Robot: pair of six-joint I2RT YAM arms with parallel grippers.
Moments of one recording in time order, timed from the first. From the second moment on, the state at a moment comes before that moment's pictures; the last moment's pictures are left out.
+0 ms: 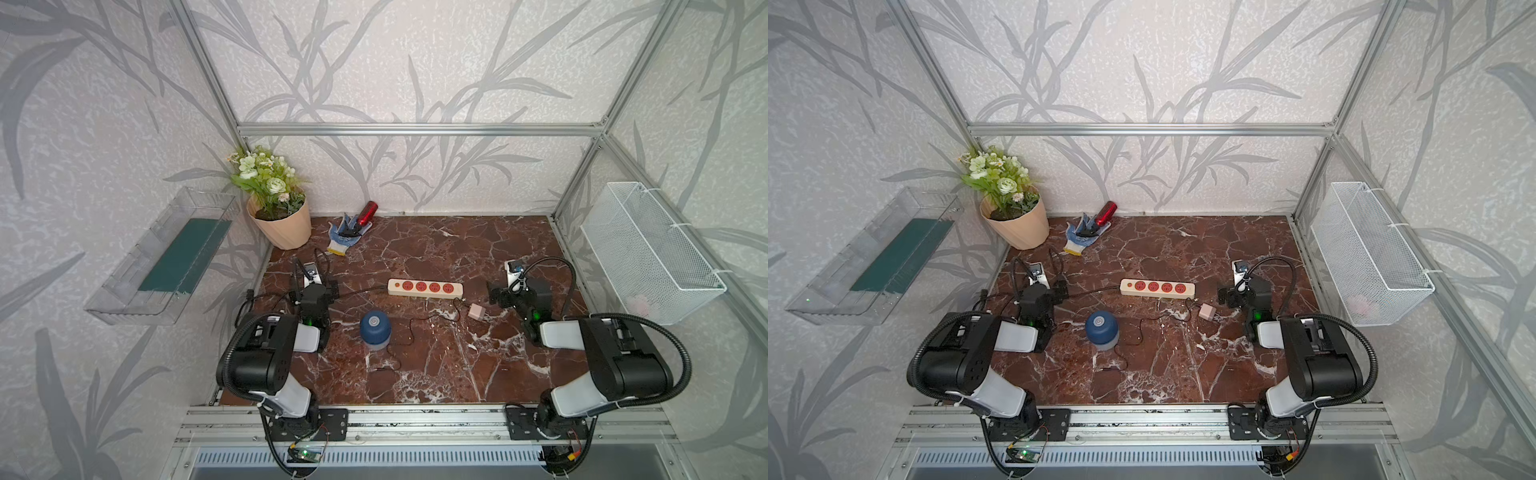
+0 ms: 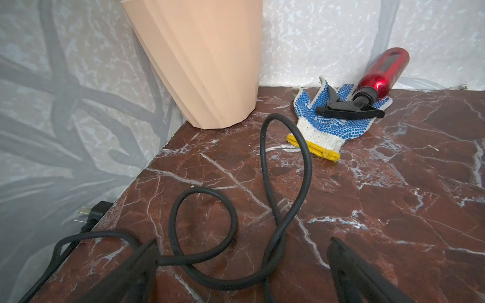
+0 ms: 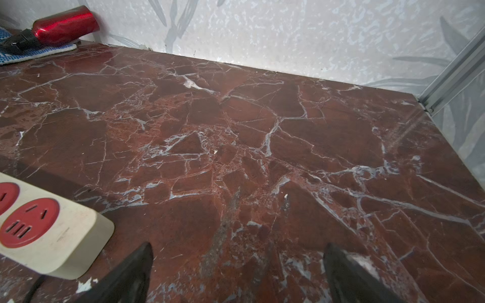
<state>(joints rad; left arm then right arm) -0.06 1.59 0.34 0.94 -0.43 -0.01 0.07 1.55 0.39 0.76 -0.12 -0.10</state>
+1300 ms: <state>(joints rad) -0.03 1.42 0.35 0.79 -0.36 -0.04 0.07 1.52 0.41 0.68 -0.08 -0.08</state>
